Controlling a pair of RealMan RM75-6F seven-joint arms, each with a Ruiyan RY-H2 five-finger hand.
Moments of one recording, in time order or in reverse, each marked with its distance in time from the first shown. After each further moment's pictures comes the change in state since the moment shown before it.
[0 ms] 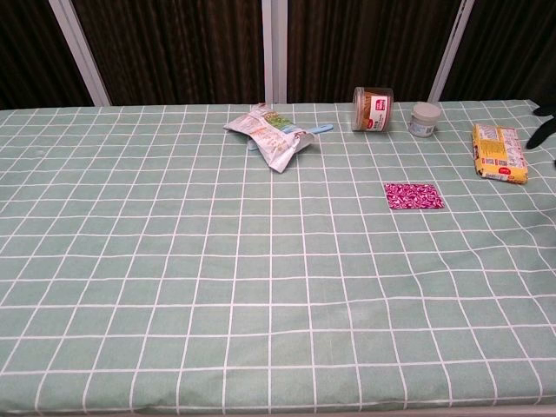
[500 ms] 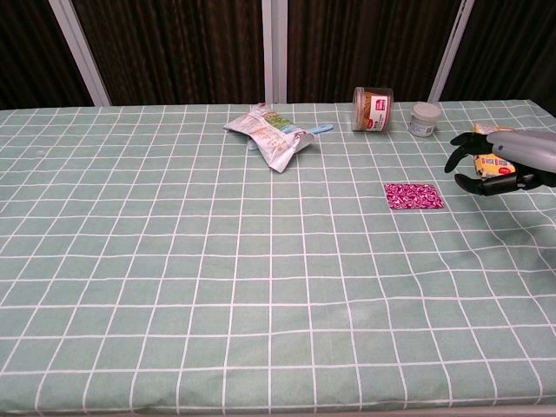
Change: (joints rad) left arm -0.002 0.010 0.004 -0.017 -0.006 -0.020 -0.005; right arm 0.179 -0.275 0.050 0.293 0.176 -0.205 -0.024
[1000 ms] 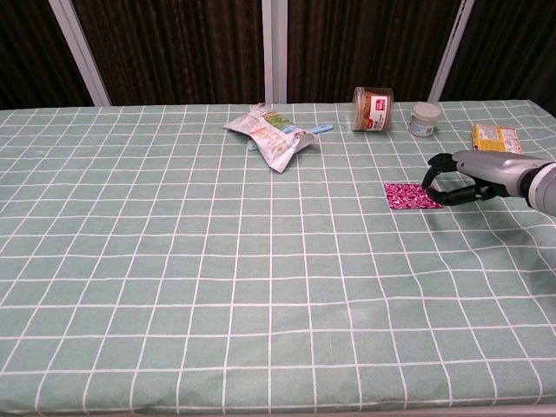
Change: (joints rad) left arm -0.002 0.005 -0.001 -0.013 -0.013 -0.013 0.012; right arm 0.105 -0.176 0.008 0.272 0.074 -0.142 0.046
